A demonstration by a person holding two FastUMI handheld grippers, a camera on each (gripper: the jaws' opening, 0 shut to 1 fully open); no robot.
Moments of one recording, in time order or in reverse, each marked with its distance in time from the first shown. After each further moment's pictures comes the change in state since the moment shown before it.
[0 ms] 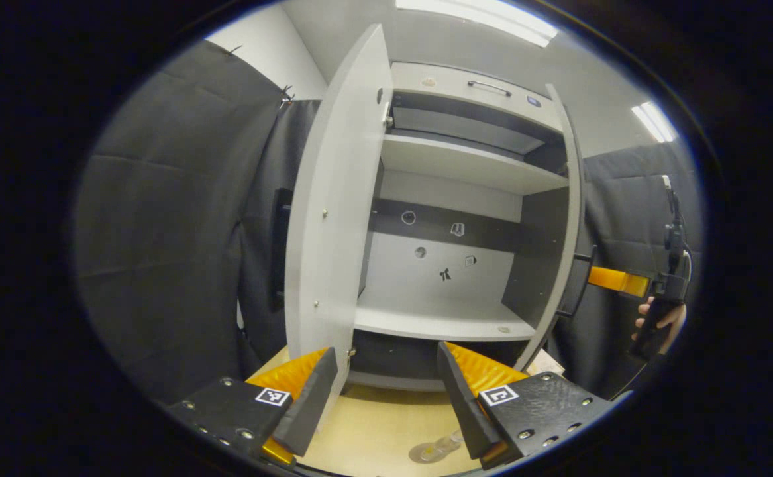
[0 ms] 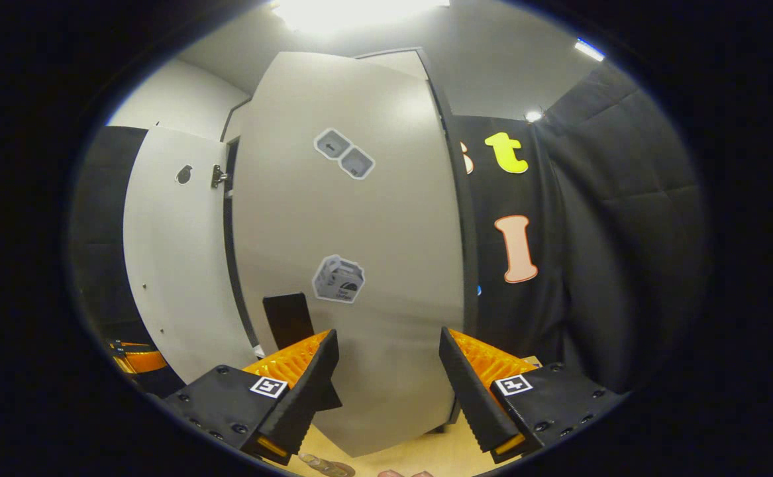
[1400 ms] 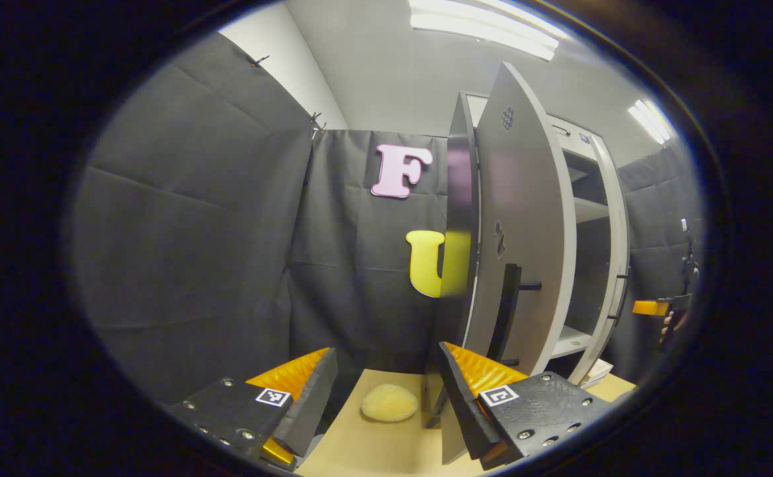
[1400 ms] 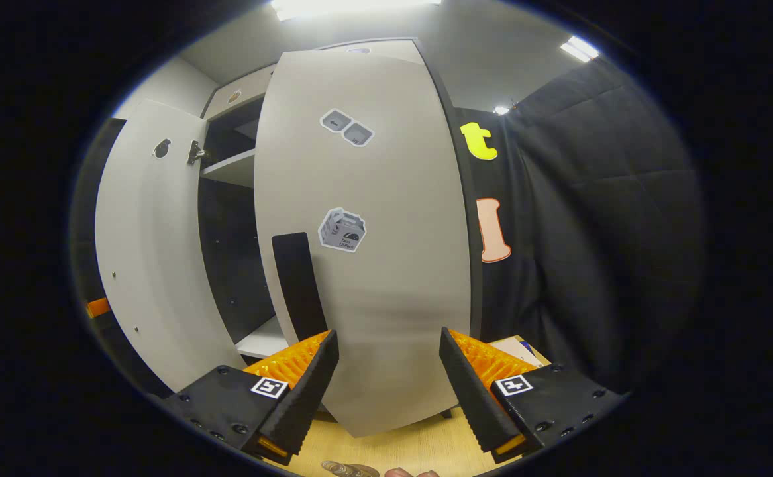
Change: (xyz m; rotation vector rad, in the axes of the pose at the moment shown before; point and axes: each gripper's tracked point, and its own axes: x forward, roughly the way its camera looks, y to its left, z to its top) left arm 0.042 0.217 0.077 0.083 -0.142 0.020; right arm 0.002 0.008 -0.052 0.015 0.046 -0.199
